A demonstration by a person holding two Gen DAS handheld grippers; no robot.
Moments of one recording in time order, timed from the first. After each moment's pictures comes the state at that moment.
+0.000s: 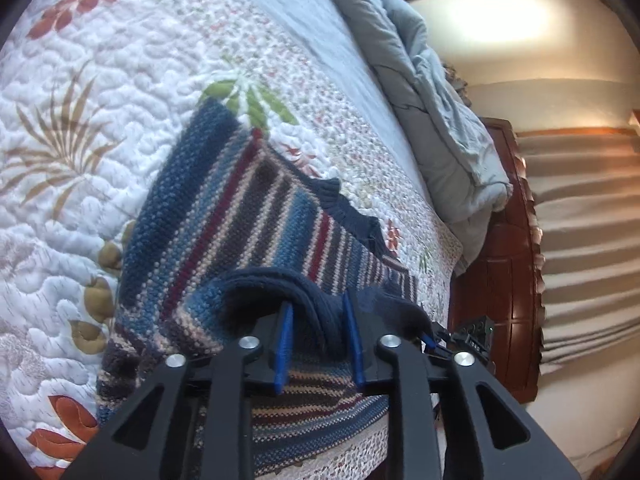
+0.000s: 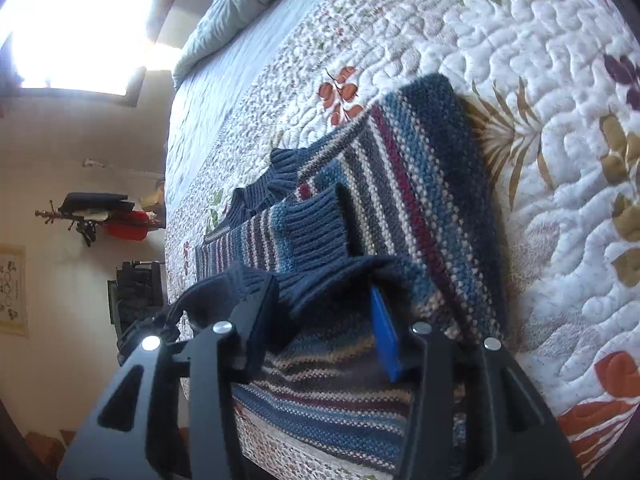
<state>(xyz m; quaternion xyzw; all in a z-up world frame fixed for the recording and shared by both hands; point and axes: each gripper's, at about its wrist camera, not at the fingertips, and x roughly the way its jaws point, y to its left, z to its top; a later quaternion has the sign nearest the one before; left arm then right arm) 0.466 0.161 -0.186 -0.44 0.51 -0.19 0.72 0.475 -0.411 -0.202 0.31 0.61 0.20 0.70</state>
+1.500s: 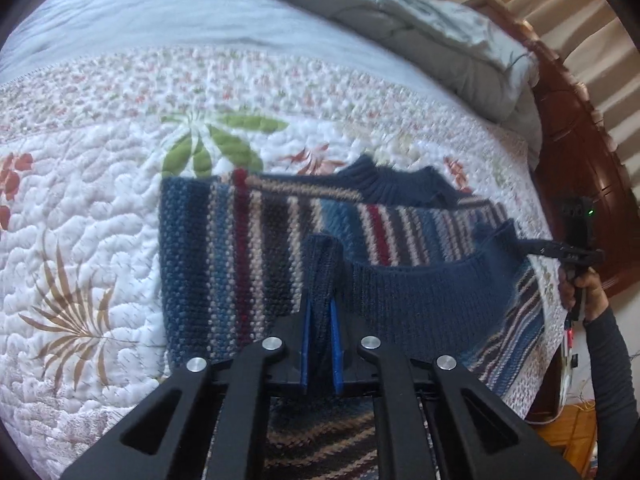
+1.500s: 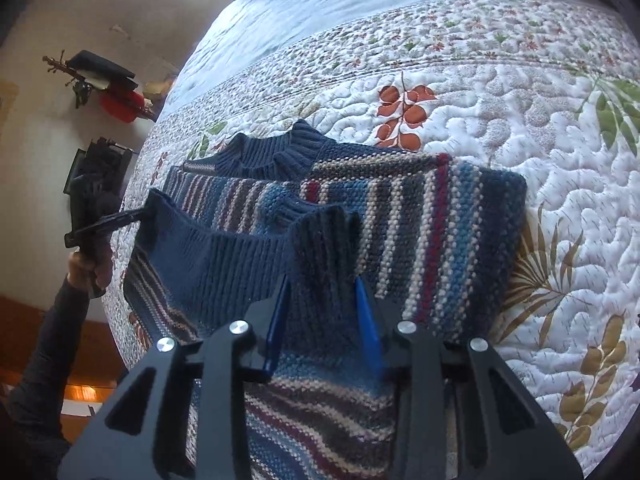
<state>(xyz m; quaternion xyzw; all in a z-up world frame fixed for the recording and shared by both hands) 0.513 0.123 -0.190 -0.15 0.54 -0.22 0.80 0.510 -0.375 -0.197 0.08 0.61 0.31 0.72</state>
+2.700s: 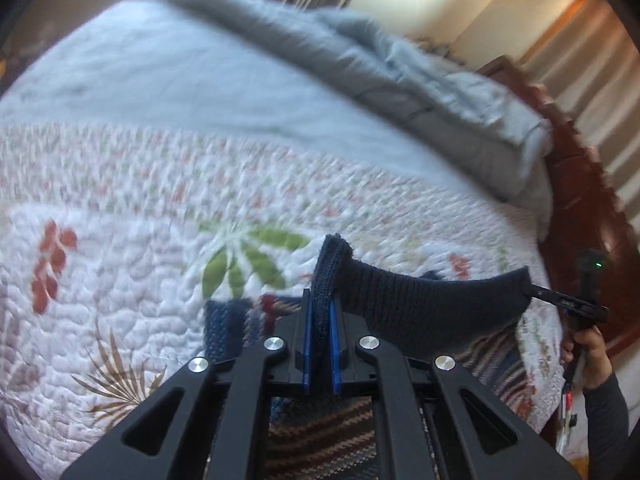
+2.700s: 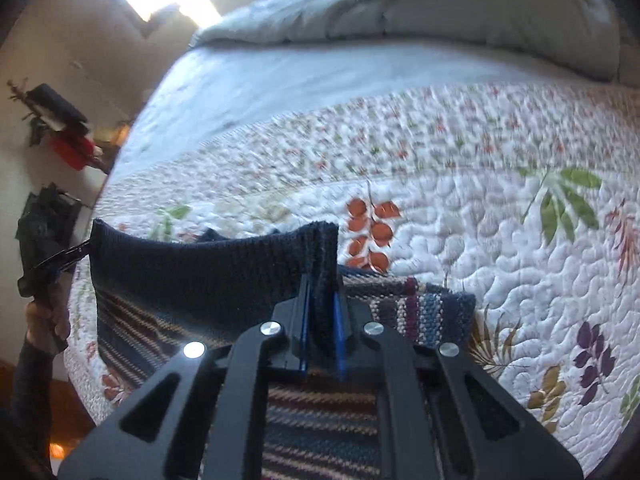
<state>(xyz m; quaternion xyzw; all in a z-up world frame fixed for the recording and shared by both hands) 0.568 0.146 -0.153 -0.19 0.50 -0.13 0.84 0.562 -0.347 -0.162 0.06 0.57 0.19 0.80</state>
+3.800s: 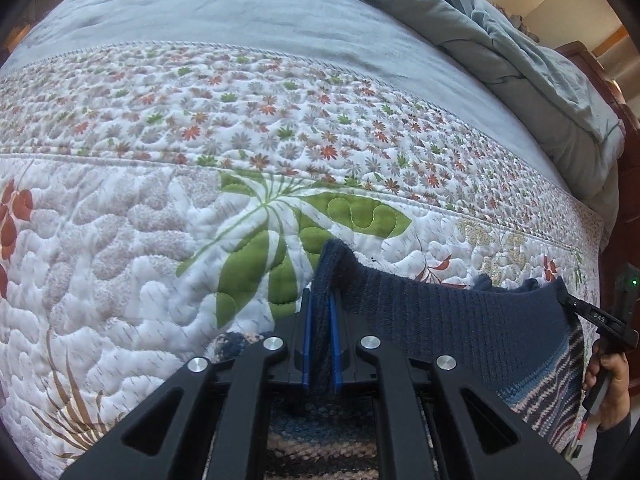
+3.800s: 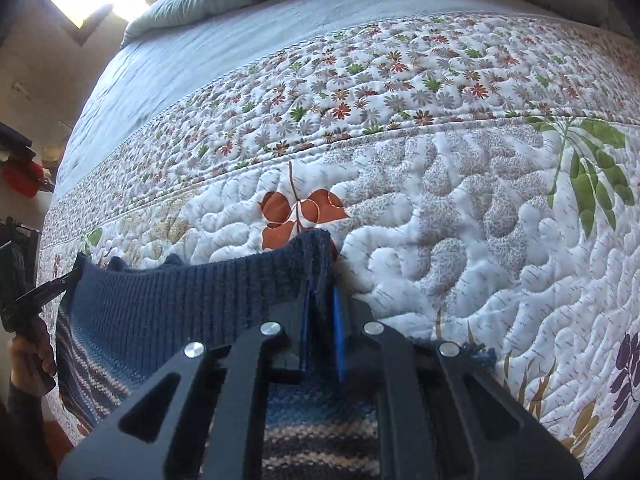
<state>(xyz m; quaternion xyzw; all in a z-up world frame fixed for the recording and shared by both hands) 0.630 0.139 -0.245 -0.18 0.57 -0.05 0.80 0.610 -0.347 -0.249 0.07 0.60 0.10 0.79</state>
